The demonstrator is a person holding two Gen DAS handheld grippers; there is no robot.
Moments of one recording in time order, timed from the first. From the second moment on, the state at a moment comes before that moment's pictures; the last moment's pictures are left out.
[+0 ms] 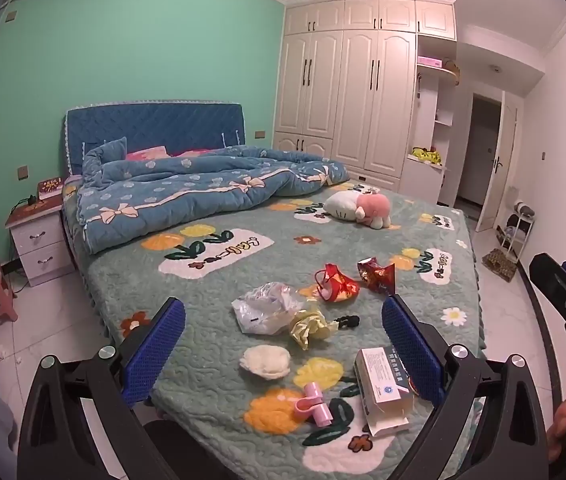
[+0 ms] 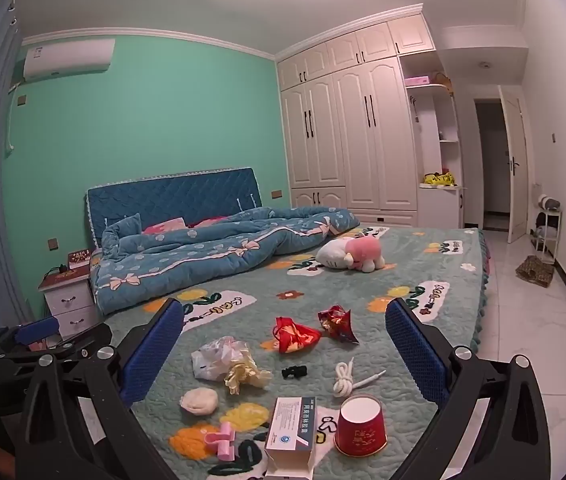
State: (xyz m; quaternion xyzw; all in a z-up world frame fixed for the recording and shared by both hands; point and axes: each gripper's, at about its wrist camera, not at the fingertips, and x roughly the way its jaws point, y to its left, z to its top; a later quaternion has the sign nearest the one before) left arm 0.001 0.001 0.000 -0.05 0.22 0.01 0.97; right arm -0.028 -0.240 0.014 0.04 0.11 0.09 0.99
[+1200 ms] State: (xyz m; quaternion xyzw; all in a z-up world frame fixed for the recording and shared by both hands) left arm 0.000 -0.003 -0.021 -0.04 0.24 0.01 0.97; right arm -0.027 -0.242 0.009 0.04 0.12 0.09 0.99
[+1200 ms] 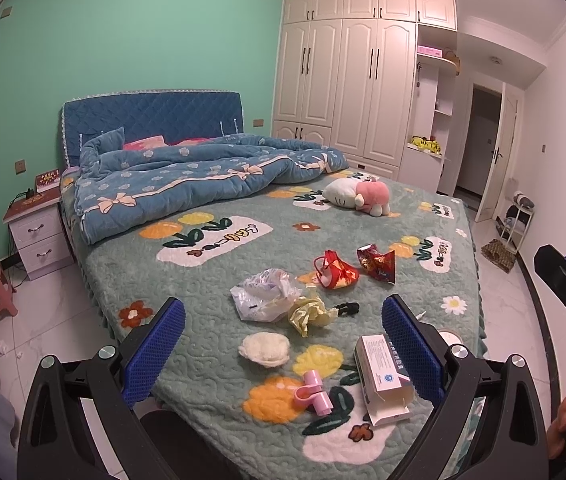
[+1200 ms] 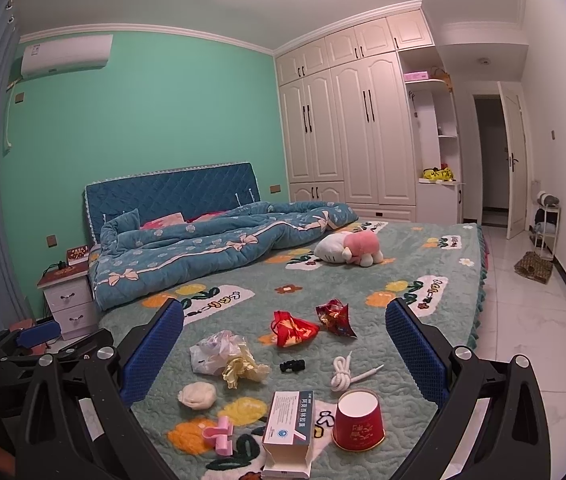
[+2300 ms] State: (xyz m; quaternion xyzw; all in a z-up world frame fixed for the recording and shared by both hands) left arm -0.002 -0.003 -0.025 -0.04 0.25 0.01 0.97; right arm -0.023 -0.243 0.002 0.04 0.13 0.09 0.99
